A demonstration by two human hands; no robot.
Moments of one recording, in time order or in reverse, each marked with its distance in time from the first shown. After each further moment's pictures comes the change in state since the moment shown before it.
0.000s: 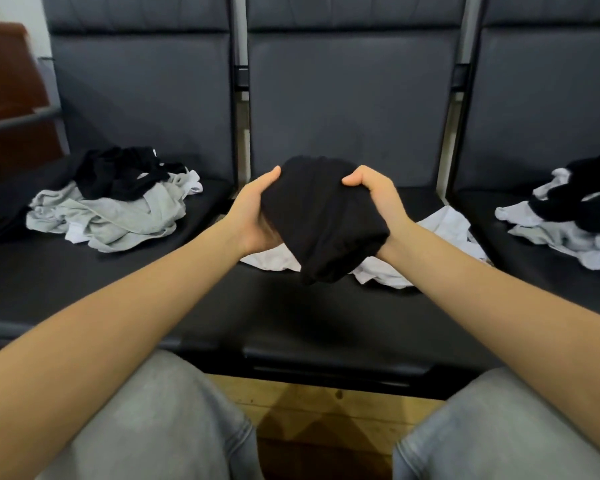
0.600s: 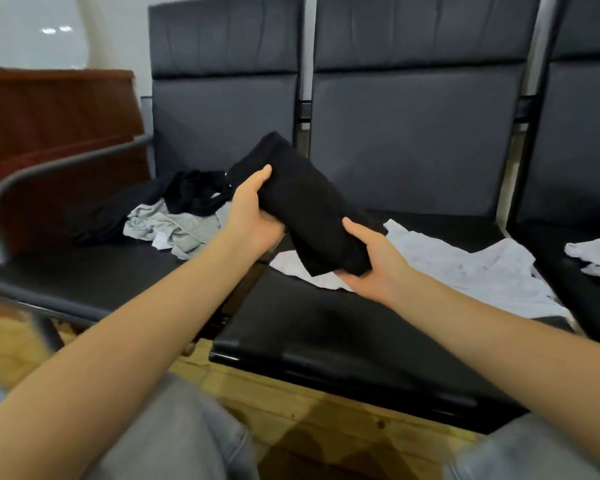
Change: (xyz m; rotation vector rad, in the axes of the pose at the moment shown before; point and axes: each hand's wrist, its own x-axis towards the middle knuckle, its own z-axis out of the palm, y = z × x) left_hand -0.066 0.045 -0.017 -0.242 0.111 0.445; right_hand 0.003 0.049 0.047 0.128 -0.010 0.136
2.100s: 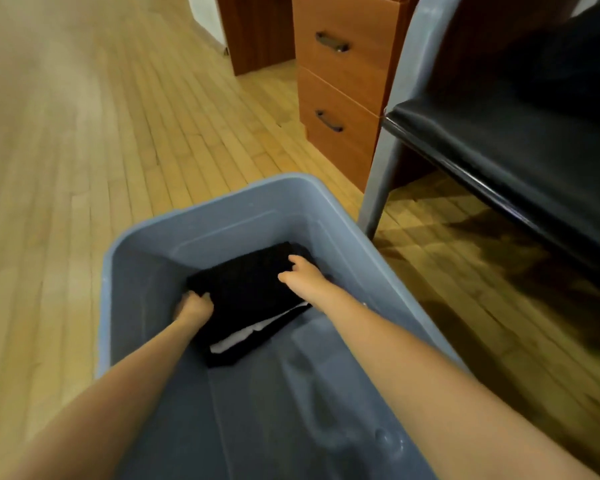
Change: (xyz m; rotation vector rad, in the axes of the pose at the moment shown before) left_hand -0.346 0.164 -0.700 1.013 1.536 -0.607; right_hand 0.112 0.633 0.355 -1.263 -0.802 0.511
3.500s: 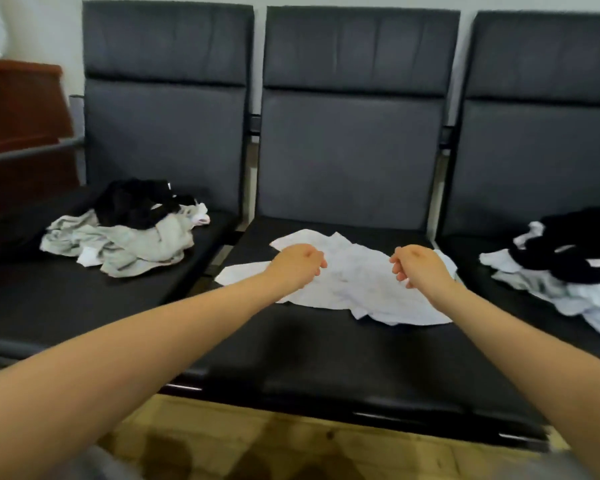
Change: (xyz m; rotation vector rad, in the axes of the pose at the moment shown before) left_hand -0.763 0.285 0.235 0.149 -0.881 1.467; right_hand -0.713 0.273 -0.404 0.185 1.502 0.102
